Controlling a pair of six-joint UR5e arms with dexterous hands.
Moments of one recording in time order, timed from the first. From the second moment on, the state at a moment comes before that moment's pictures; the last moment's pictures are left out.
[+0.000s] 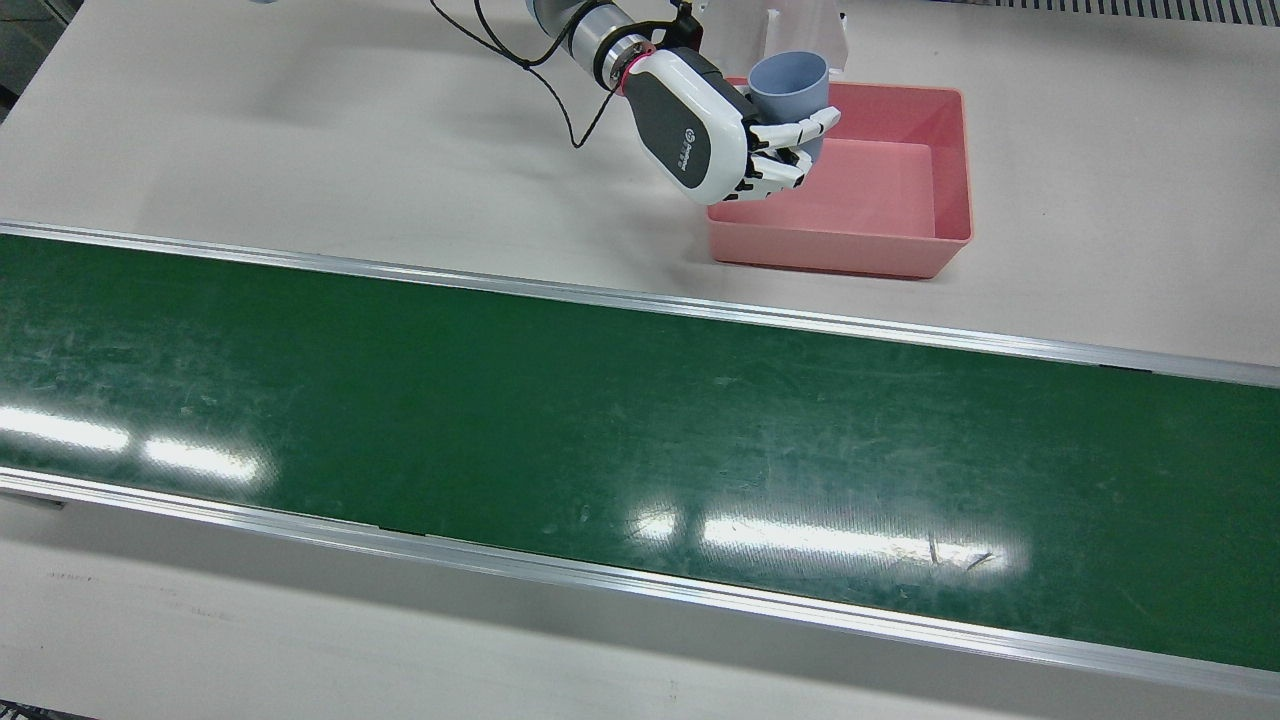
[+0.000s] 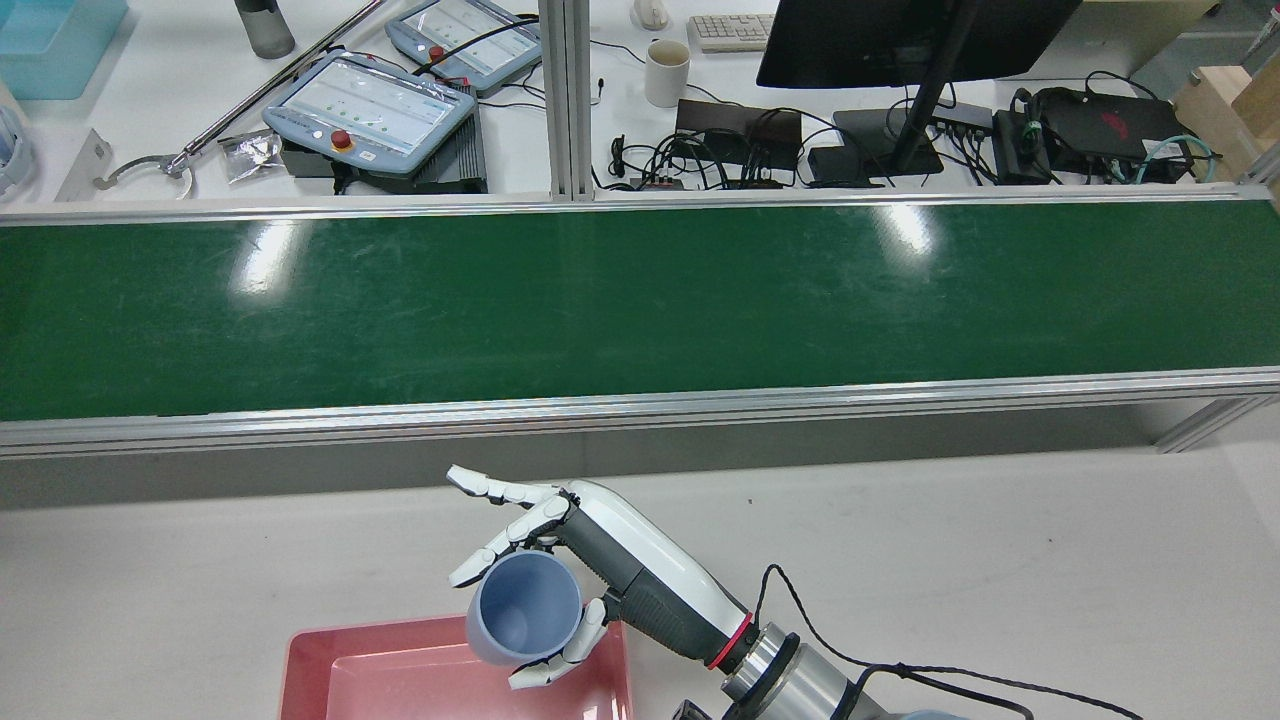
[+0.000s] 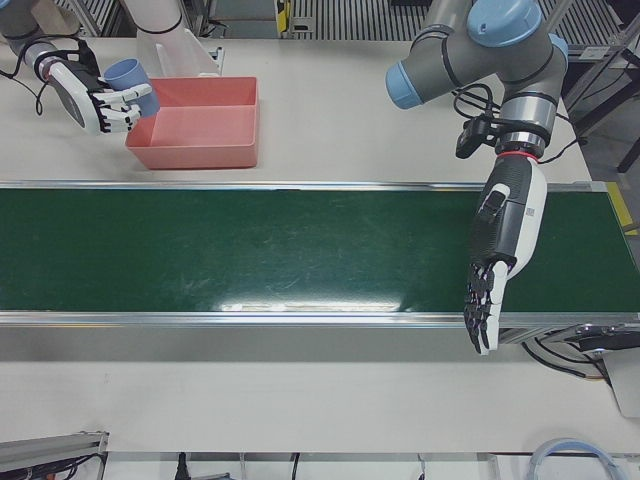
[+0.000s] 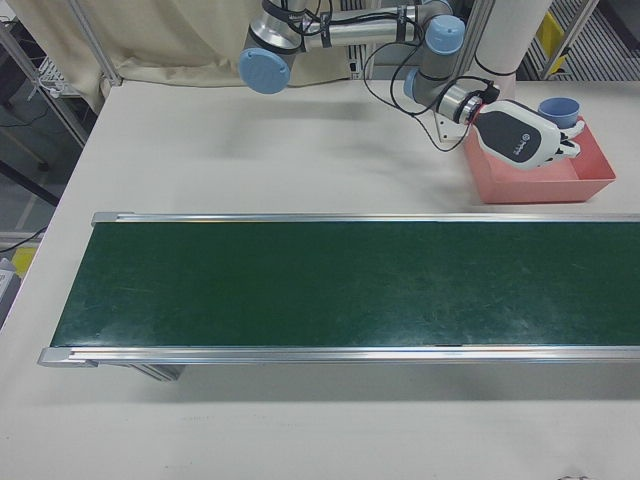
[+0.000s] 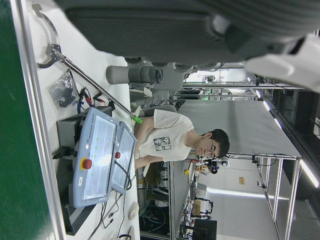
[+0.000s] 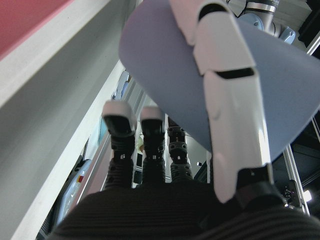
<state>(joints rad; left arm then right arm) -1.42 -1.77 -1.71 0.32 1.79 0.00 0.14 -1.15 2.06 -3.27 -0.88 -1.00</state>
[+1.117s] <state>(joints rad) -1.42 -1.77 -1.71 0.32 1.79 0.00 0.23 -1.10 2.02 -3.29 -0.99 -0.87</state>
